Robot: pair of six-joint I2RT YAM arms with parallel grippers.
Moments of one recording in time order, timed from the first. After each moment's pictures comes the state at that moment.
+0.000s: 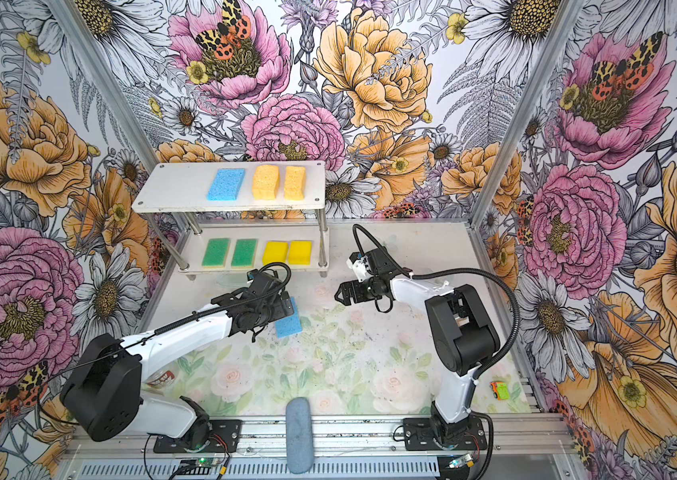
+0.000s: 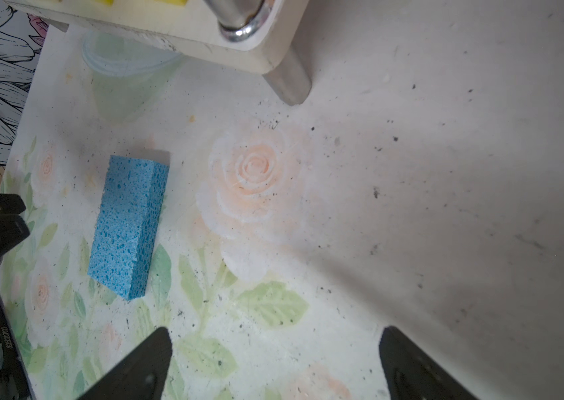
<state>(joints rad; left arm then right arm) -0.60 1.44 0.89 -0.48 -0.29 -0.86 0.37 1.81 1.12 -0.31 -0.50 0.12</state>
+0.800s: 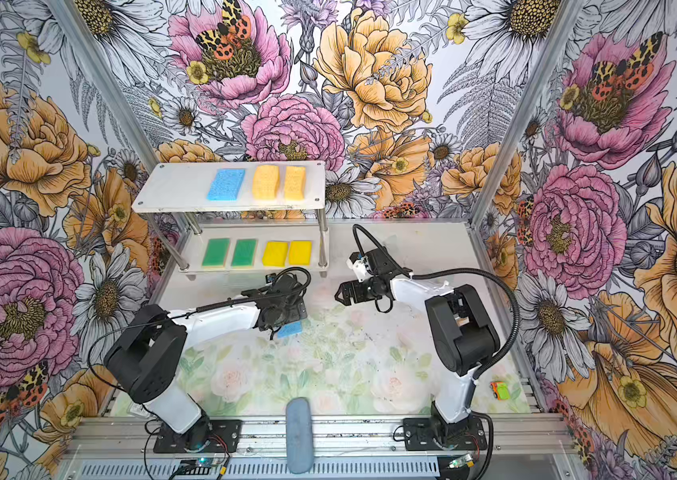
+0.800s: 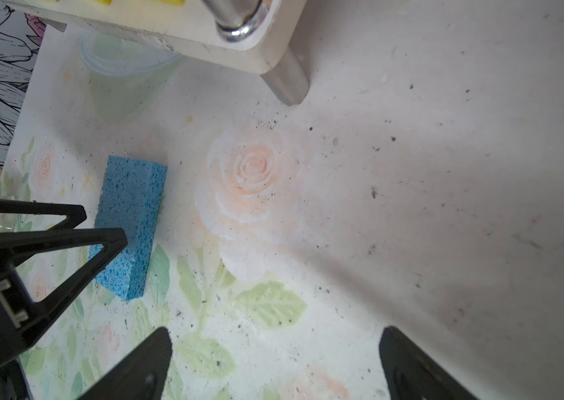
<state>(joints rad) -0.67 1.67 0.98 -0.47 -0.33 -0.90 0.37 1.81 1.12 -0.31 -0.49 0.12</state>
